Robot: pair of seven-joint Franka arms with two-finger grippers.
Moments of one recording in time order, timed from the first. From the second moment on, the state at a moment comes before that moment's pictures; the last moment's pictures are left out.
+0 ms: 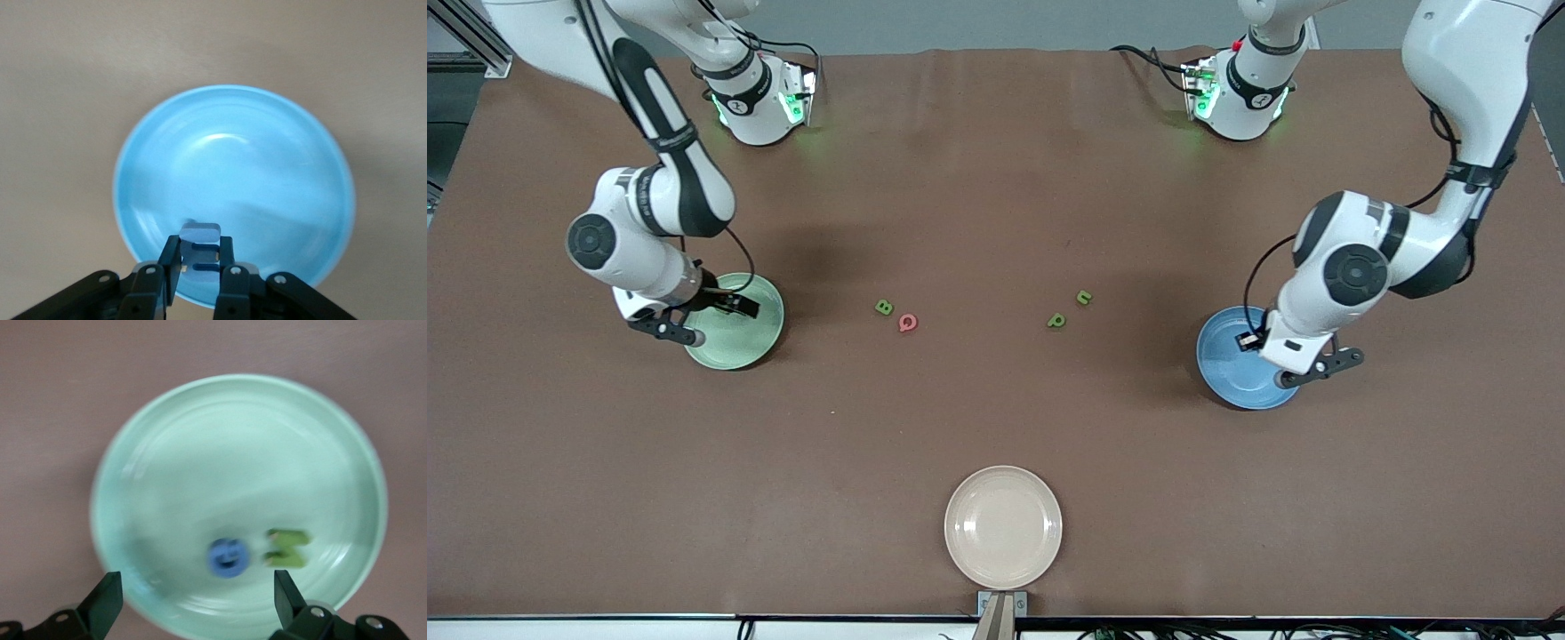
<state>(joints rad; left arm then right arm) 0.44 0.41 -0.60 -2.05 0.42 2.24 -0.65 0.14 0.20 -0.02 -2.37 0.10 2.47 0.37</state>
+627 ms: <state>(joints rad) 0.50 0.55 -0.60 -2.05 0.54 2.31 -0.46 0.56 0.25 -0.01 -2.37 0.11 2.64 0.87</state>
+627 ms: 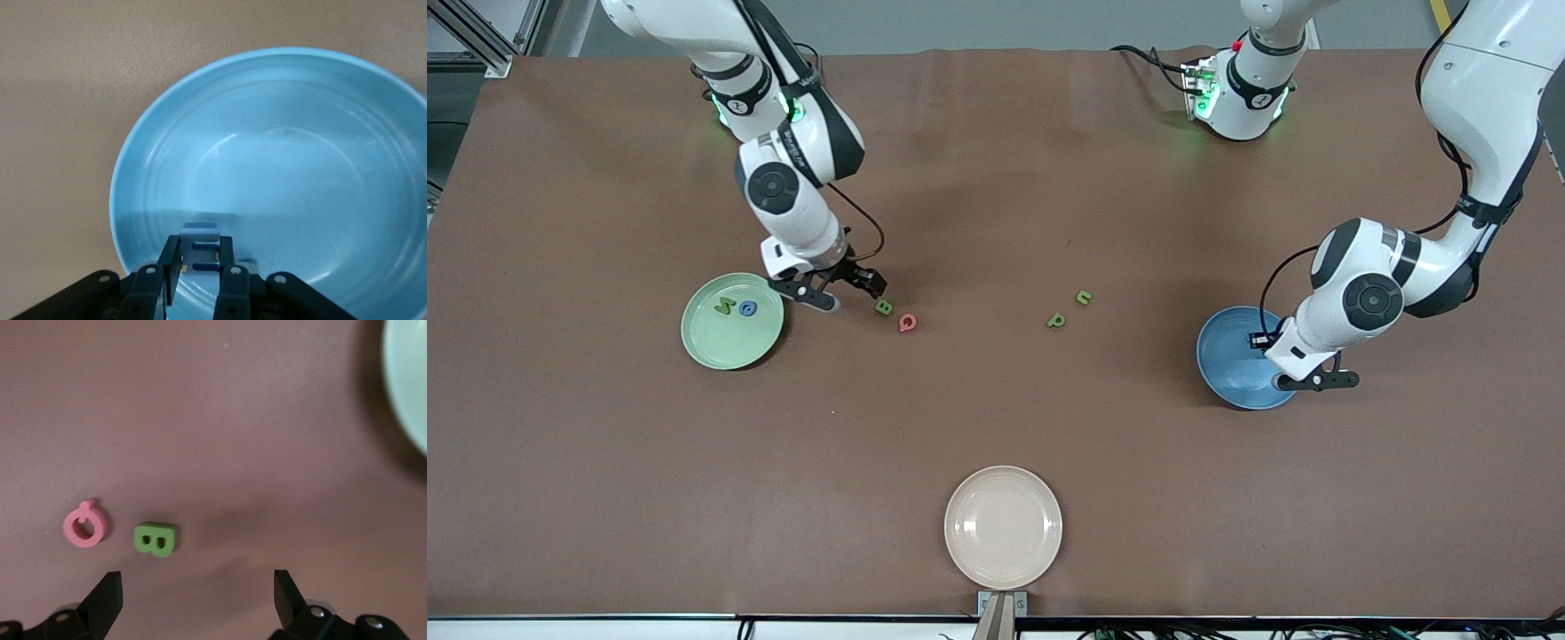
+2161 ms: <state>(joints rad) 0.26 0.53 -0.87 -2.02 0.56 2.21 -0.62 0.64 0.42 -0.05 -2.25 0.11 2.69 0.98</state>
